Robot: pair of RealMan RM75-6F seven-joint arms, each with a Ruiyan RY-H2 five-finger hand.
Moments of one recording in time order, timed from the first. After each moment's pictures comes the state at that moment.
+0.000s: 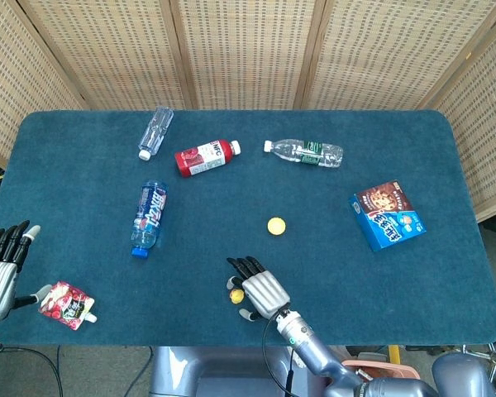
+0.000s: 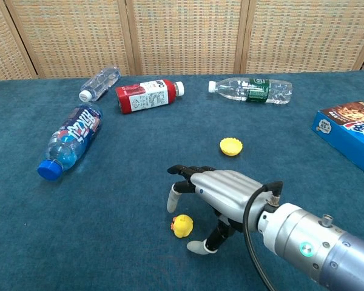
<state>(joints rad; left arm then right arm) -0.11 -1.15 -0.03 -1.58 1.53 1.49 0.04 0.58 -1.90 0.09 -1.44 -1.34 0.99 -0.35</state>
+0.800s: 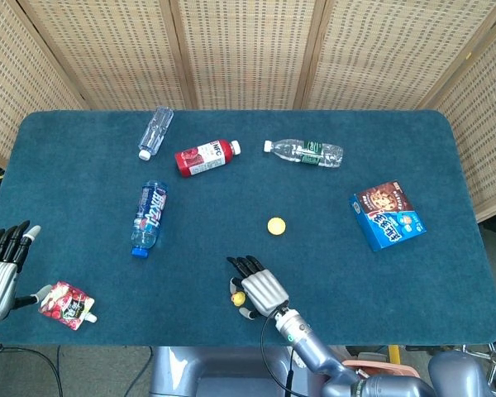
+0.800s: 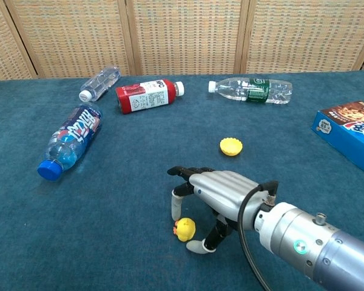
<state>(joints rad) -0.11 -1.15 -0.03 -1.58 1.53 1.48 0.04 0.59 -1.91 0.10 -1.42 -1.31 0.98 -0.36</state>
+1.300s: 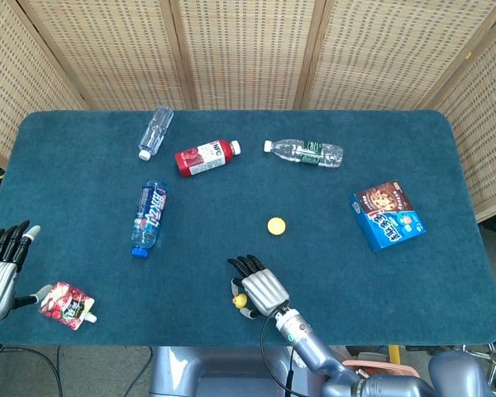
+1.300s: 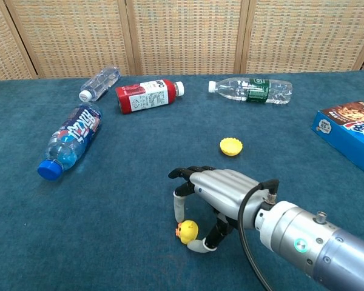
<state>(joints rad) -0.11 -1.15 -0.03 -1.58 1.53 1.48 0.04 0.60 -1.91 0.10 -1.43 -1.30 0.99 -0.37</state>
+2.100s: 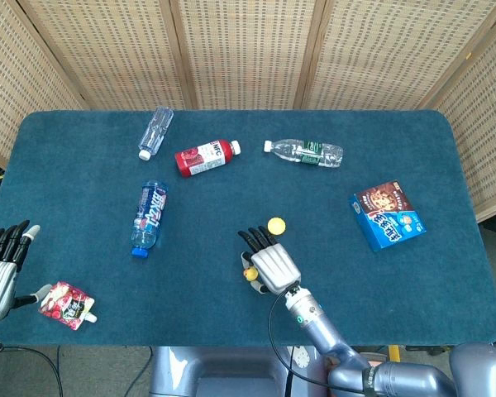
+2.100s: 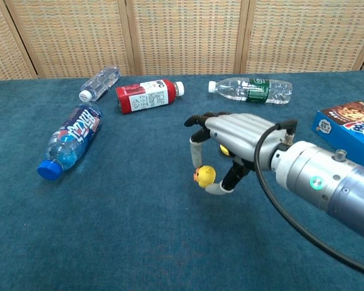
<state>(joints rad) -0.11 -1.15 -0.03 -1.57 1.52 1.48 0.04 0.64 -1.77 0.20 -1.54 -1.26 1.03 -0.55</state>
